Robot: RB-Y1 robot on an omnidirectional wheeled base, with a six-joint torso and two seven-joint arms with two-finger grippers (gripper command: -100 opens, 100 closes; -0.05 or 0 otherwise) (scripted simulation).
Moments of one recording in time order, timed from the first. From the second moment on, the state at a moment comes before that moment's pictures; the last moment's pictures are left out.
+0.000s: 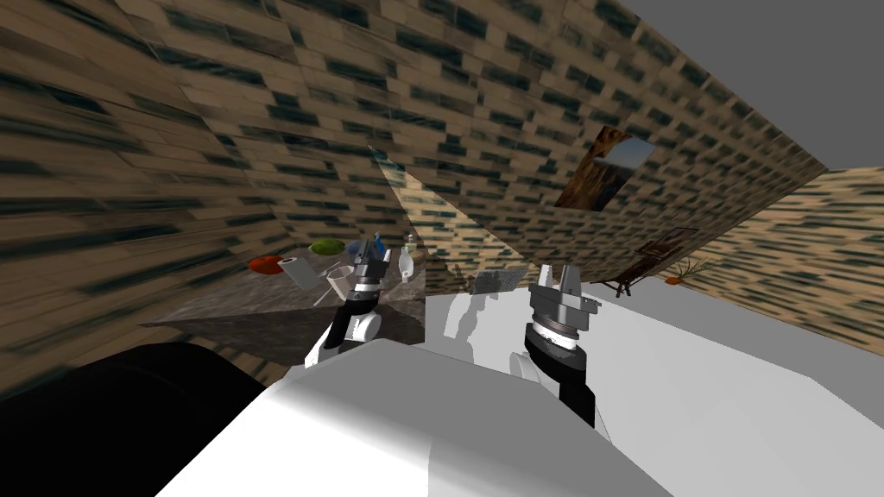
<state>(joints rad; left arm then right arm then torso) 0.43 0.11 0.05 -2.19 0.25 -0.52 0.19 0.50 0.03 0.05 -2.39 0.08 -0.60 -0.08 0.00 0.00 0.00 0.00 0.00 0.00</state>
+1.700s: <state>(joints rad) 0.31 0.17 0.03 -1.76 0.55 -0.45 0.47 0.50 0.03 0.05 -2.39 0.08 -0.60 -0.08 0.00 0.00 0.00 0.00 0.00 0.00</state>
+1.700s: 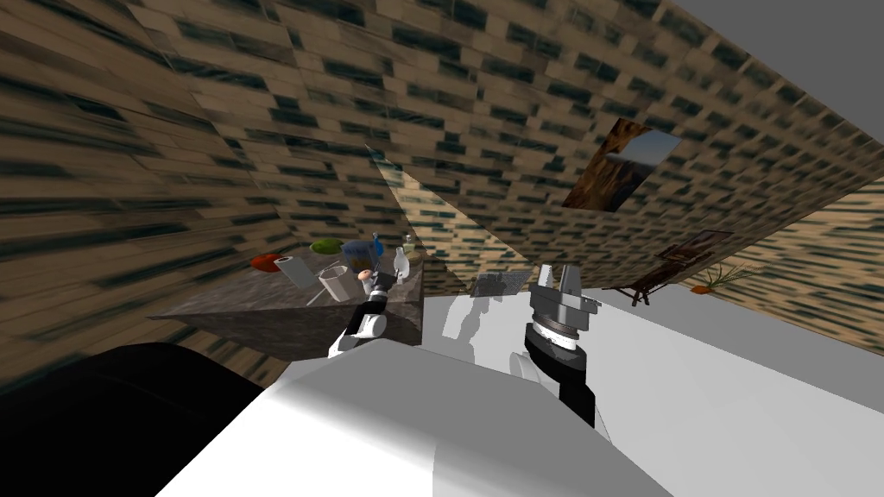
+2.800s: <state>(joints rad) 0.25 0.08 0.04 -1.51 0.66 -0.44 0.62 0.50 0.03 0.05 -2.39 0.08 -0.60 -0.08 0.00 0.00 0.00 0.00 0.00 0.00</state>
